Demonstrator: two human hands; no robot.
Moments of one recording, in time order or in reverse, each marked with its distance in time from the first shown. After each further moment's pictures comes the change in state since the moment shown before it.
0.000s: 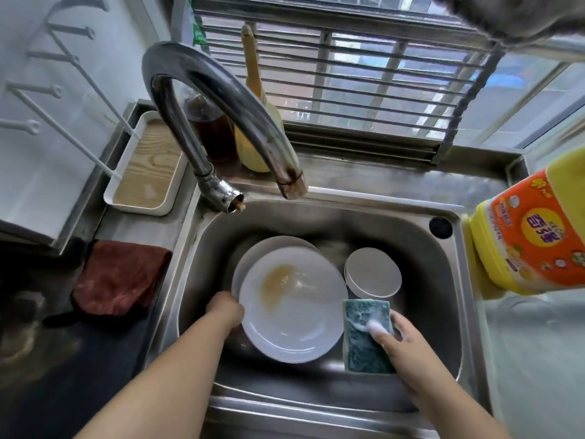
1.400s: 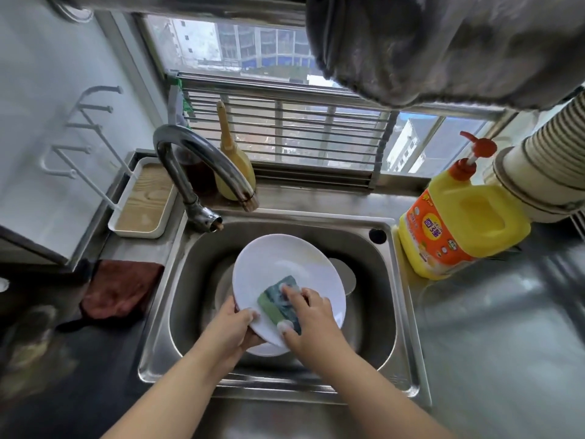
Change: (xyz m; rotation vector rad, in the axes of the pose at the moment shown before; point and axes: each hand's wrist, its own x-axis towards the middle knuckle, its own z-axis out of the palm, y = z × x) left_hand -0.201 0.041 -0.026 -0.852 -0.468 0.272; right_hand -0.054 -0.038 0.060 -1.052 -0.082 -0.522
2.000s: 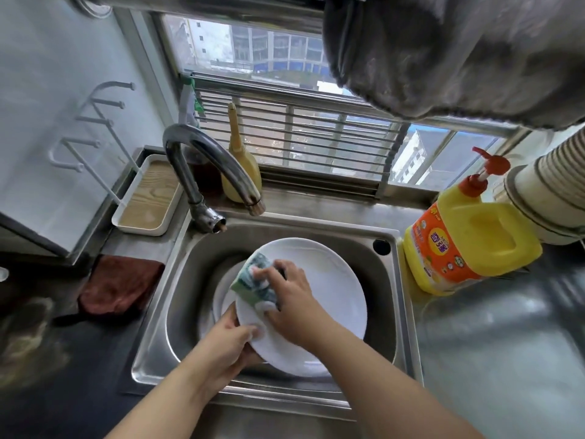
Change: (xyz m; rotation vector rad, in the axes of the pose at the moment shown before) left_hand -0.014 -0.004 0.001 -0.041 -0.097 0.006; right_hand 0.049 -0.029 -0.014 -0.019 0.102 -0.311
